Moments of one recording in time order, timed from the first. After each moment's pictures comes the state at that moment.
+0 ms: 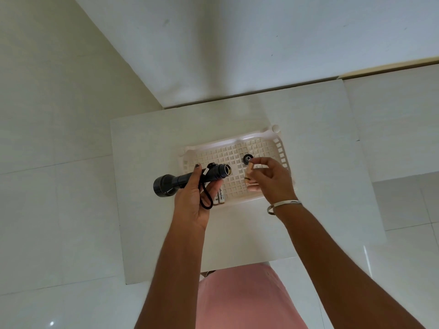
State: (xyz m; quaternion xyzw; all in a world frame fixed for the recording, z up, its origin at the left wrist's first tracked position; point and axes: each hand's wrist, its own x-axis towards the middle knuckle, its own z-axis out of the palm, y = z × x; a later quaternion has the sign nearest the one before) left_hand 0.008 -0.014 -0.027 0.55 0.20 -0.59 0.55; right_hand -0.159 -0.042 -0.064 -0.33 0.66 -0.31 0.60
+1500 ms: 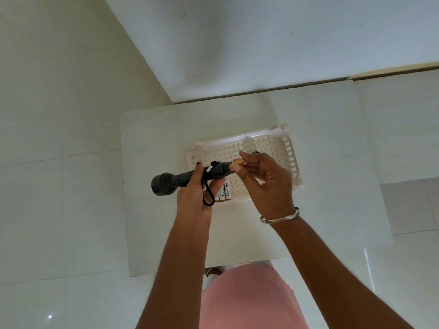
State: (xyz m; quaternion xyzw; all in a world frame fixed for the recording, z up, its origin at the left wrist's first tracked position) left_hand 0.015 -0.009 -0.021 0.58 0.22 -0.55 0.56; right_hand -0.119 -0.023 -0.025 -0.58 0.52 -0.46 0.43
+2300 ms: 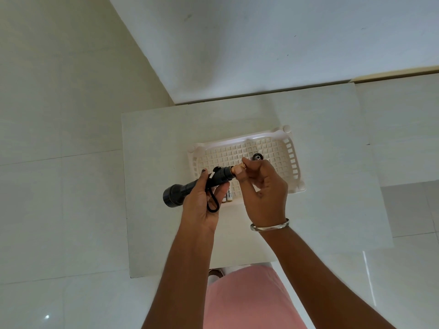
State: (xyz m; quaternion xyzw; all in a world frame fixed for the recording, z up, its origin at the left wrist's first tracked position) left_hand 0.010 -0.004 -0.017 0.56 0.26 -0.59 0.52; right_hand -0.102 -0.009 -0.034 -0.54 0.58 -0.47 0.39
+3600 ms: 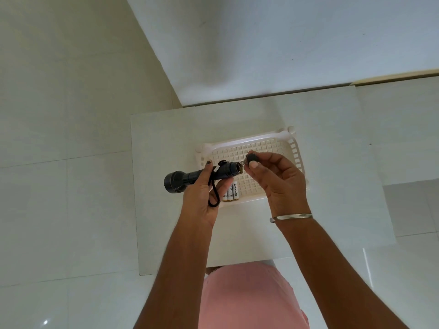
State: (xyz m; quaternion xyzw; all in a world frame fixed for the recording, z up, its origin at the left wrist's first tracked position) left_hand 0.031 -0.005 -0.001 0.54 0.21 -0.60 0.55; right_hand -0.112 -0.018 0.009 -0.25 0.51 -0.49 0.66
